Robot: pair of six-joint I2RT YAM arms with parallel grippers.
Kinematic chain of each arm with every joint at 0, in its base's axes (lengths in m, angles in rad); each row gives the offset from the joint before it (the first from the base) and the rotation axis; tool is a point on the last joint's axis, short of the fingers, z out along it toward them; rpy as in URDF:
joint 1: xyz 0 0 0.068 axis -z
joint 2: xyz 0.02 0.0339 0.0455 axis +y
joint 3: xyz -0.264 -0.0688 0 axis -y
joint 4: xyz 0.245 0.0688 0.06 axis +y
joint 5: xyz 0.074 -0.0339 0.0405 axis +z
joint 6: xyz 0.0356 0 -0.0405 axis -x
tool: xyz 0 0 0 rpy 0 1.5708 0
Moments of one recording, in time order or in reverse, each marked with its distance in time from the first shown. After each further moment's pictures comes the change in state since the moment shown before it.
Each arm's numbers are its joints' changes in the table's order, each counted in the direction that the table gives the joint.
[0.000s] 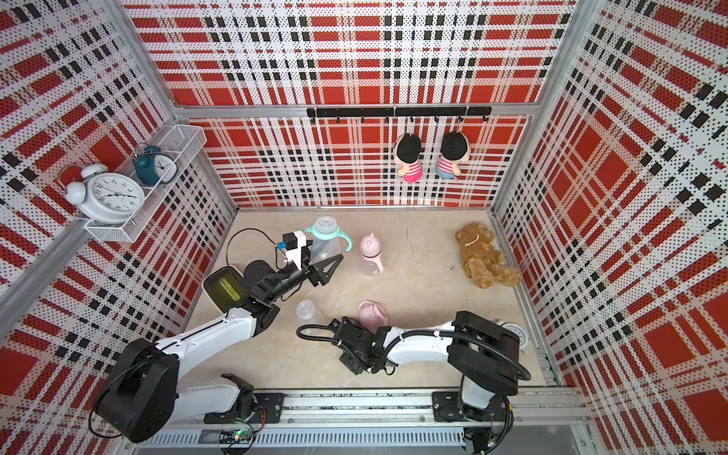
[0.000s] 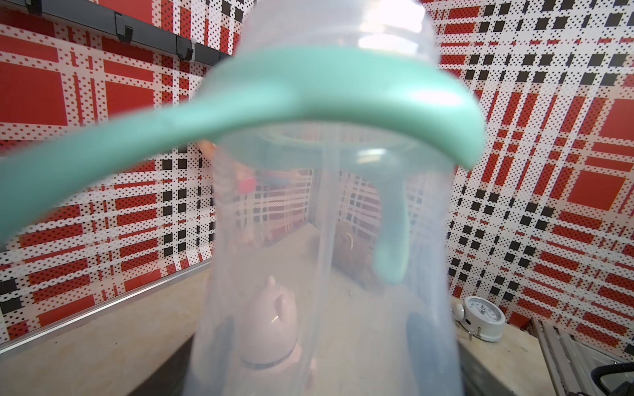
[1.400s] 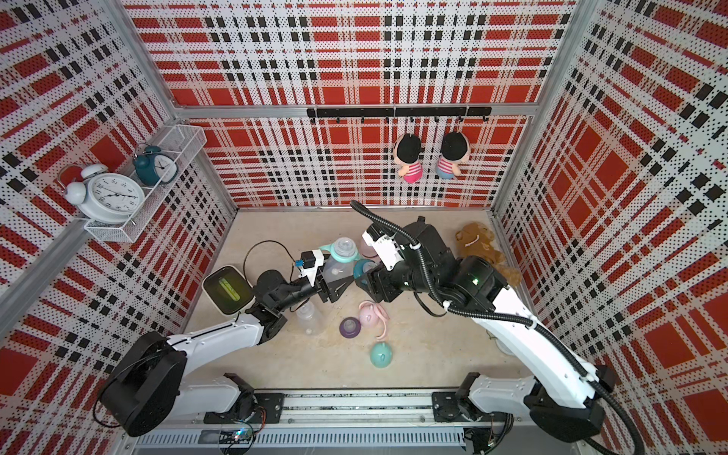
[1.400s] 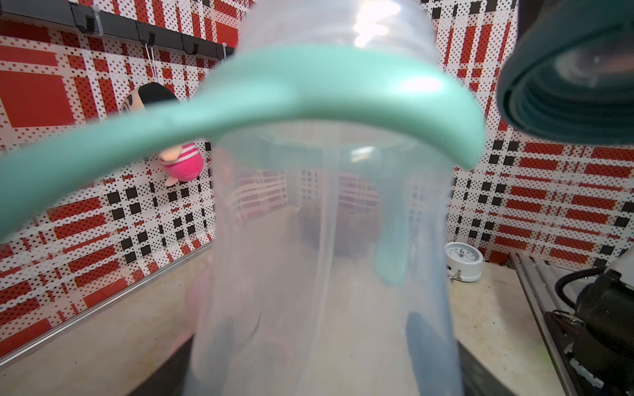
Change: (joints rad) left arm 0.123 0.025 -0.069 -0.028 -0.024 -0.183; right arm 0.405 -0.373 0.850 0.747 0.336 0.054
